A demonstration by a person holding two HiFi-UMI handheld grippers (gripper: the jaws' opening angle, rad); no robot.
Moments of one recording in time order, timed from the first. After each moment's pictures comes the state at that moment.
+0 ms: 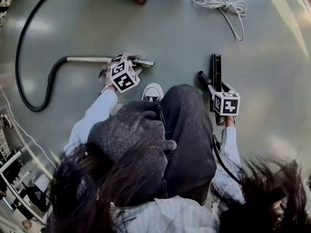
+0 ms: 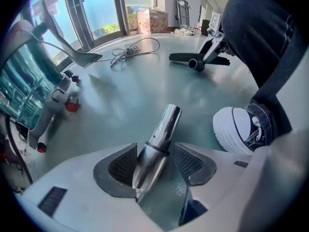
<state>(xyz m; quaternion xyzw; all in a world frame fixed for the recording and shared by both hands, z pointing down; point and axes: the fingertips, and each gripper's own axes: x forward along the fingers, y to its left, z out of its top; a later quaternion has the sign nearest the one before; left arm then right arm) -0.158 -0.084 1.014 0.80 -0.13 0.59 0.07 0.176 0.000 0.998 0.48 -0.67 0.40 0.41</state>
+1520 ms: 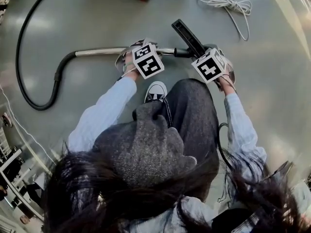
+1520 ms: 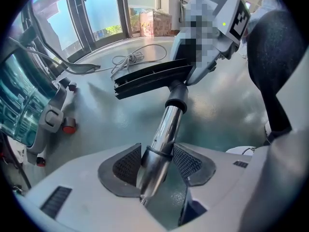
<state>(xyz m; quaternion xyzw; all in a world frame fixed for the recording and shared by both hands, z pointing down) -0.085 -0.130 0.998 0.80 -0.13 0.57 0.08 0.058 -0.127 0.978 0.29 -0.76 0.20 0.55</state>
